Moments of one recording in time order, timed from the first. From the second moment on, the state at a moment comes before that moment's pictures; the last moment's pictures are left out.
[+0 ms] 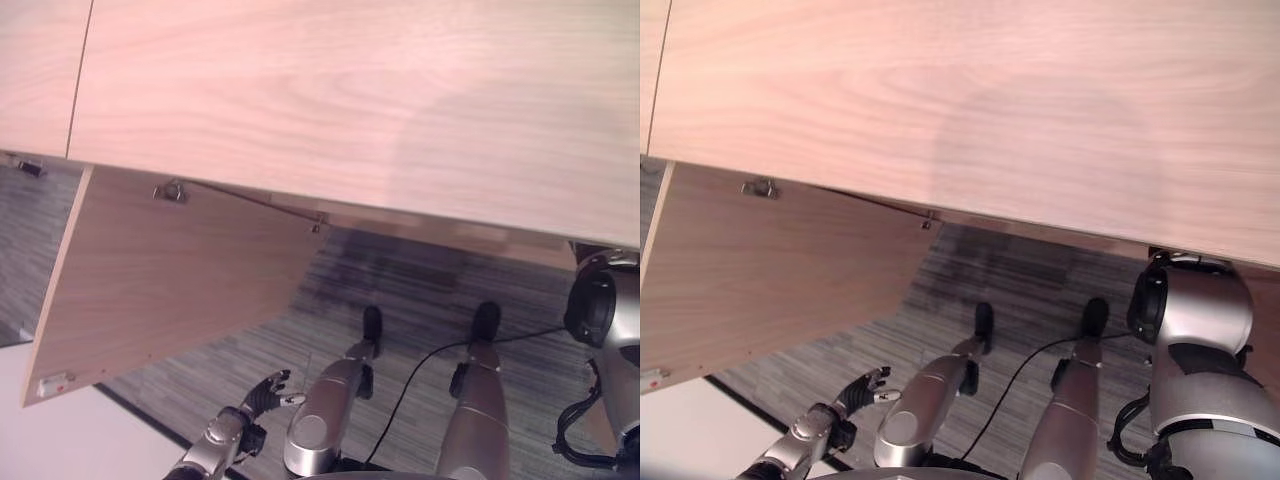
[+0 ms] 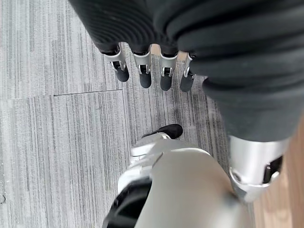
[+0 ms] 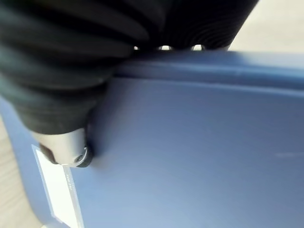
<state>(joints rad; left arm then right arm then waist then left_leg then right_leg) -0.05 0.35 -0.51 0.82 -0.29 -0.14 -0.12 -1.22 -0.68 -0.20 1.31 1.37 -0.37 -0.40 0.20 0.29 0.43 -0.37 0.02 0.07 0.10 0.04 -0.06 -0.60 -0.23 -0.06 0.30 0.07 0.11</state>
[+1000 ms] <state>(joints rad) -0.31 0.39 -0.47 0.94 -0.41 -0.14 0.08 -1.54 -0.59 0.05 1.31 1.35 -0.38 -0.47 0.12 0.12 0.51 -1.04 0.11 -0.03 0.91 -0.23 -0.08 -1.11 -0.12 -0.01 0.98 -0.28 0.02</state>
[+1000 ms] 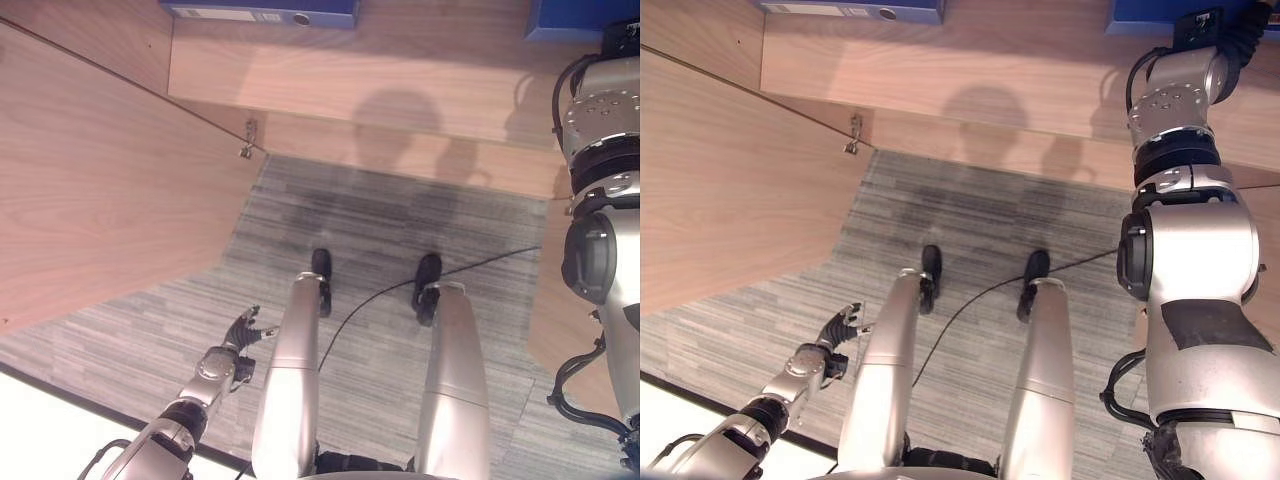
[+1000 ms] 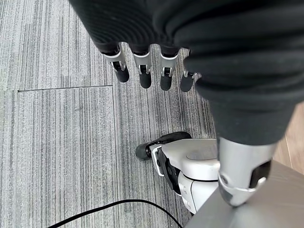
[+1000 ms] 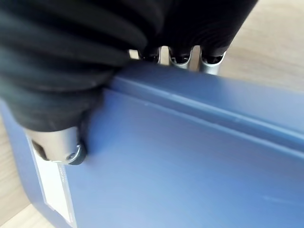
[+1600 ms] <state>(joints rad) -0.41 0.38 -0.49 1.07 -0.42 -0.11 0.10 -1.62 -0.57 0.12 1.56 1.31 -0.23 -0.53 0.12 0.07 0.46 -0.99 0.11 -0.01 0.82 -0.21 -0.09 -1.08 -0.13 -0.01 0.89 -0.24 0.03</state>
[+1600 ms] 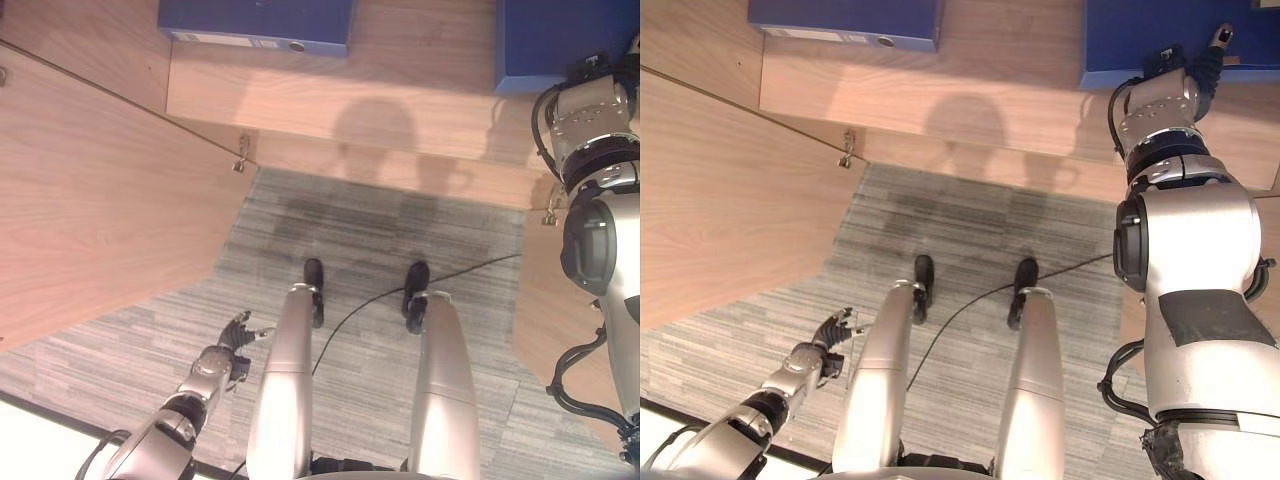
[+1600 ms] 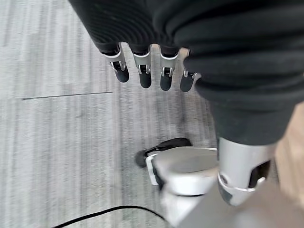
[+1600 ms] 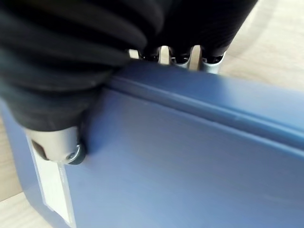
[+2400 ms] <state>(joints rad) -0.42 0.36 -0.49 1.08 -0.41 -0.10 0.05 -1.62 -0.60 0.12 1.56 1.31 -0.16 -0.46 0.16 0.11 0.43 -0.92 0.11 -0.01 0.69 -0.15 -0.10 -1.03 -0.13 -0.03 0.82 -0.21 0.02</state>
